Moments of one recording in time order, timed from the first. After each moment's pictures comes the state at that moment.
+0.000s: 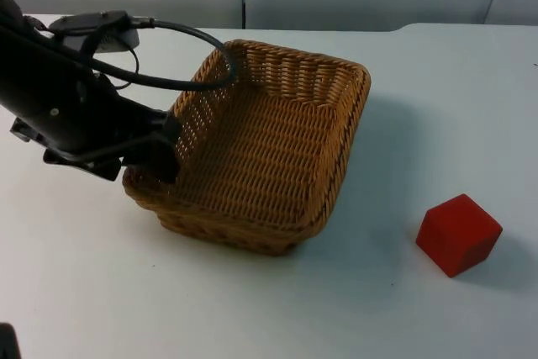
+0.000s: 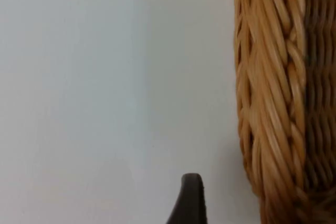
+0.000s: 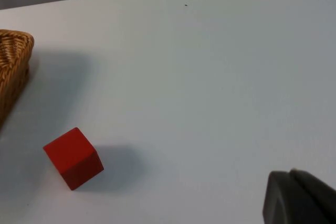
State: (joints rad) right arm -0.16 0.04 -0.52 0.00 1.08 0.02; left arm -0.25 1.93 -0.99 -0.81 0.44 0.73
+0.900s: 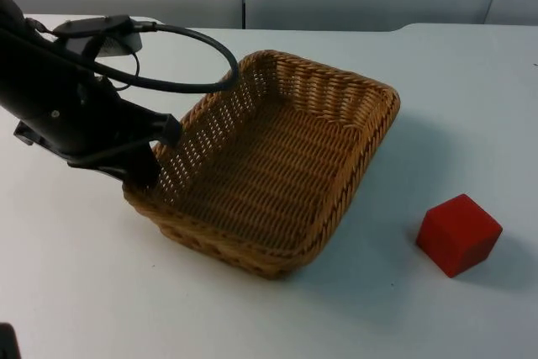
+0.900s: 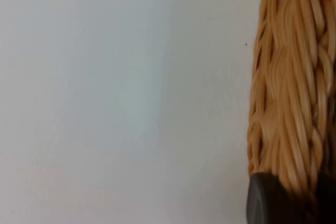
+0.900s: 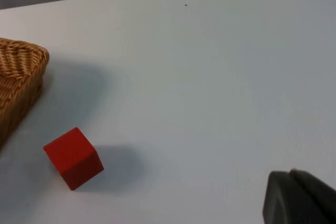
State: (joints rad) right arm -0.16 0.04 -0.52 0.00 1.08 0.02; left arm -0.25 1.94 -0.99 -0.82 0.47 0.75
